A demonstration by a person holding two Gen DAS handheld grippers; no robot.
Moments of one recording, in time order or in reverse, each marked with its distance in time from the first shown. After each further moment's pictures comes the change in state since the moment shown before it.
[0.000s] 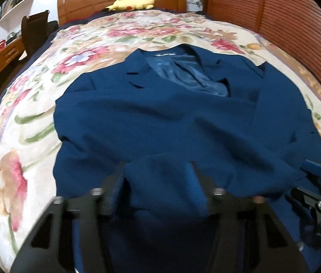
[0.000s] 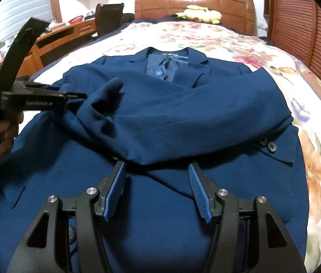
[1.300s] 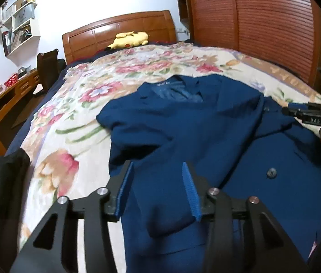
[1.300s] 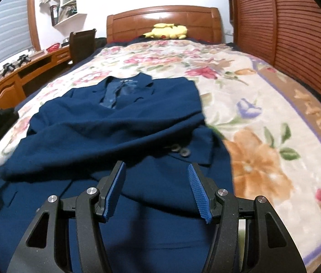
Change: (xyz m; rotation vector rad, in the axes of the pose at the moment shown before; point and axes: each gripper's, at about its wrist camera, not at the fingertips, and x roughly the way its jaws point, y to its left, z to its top) left arm -0.139 0.001 -0.081 0.122 -0.225 0.061; right arm -0.067 -0.081 -0.013 0.127 -0.129 -0.126
